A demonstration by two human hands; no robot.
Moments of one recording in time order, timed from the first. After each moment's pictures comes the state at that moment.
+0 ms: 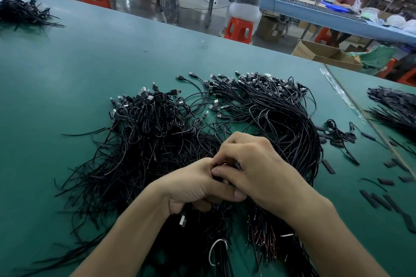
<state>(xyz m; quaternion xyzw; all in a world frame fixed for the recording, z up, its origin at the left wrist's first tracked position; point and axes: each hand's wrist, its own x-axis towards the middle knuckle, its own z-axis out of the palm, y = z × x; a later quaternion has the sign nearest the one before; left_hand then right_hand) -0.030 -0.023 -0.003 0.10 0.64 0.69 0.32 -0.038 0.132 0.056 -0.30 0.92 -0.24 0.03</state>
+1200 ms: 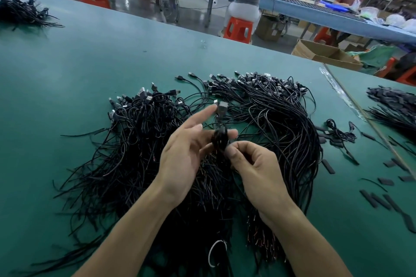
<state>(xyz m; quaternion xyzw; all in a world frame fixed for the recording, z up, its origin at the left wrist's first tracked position) -0.038 -0.019 0.001 0.09 0.47 0.88 -0.04 -0.040 0.128 0.010 -0.11 0.76 -0.64 0.02</state>
